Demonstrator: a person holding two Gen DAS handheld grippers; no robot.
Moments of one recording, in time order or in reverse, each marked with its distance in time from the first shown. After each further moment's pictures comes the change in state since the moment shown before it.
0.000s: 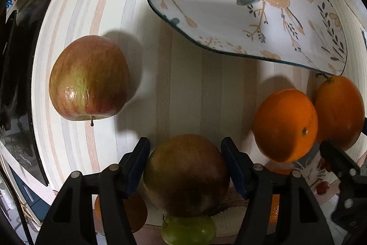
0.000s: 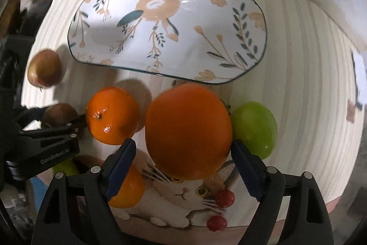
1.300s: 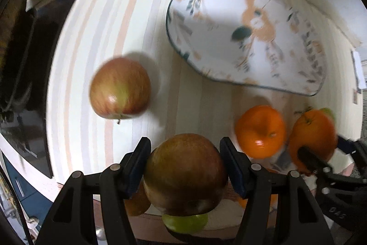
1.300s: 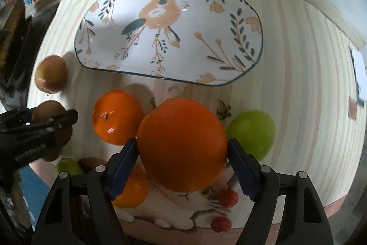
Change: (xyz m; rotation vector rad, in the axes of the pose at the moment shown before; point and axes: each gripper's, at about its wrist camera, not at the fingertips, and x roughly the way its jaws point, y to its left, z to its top) left arm -0.070 0.000 0.005 -0.066 -0.091 -0.039; right arm -0.018 -0.008 -0.024 0.058 -0.083 0.081
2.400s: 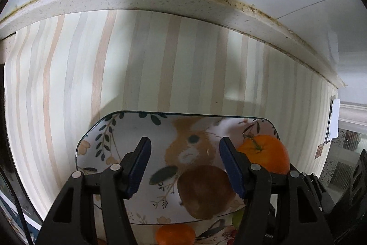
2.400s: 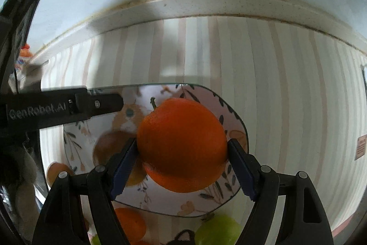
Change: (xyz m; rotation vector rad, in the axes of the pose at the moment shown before) left arm 0.036 -0.081 0.190 -0.032 0.113 -0.199; right arm -0.008 -0.065 0.138 0.171 -0.071 0.085
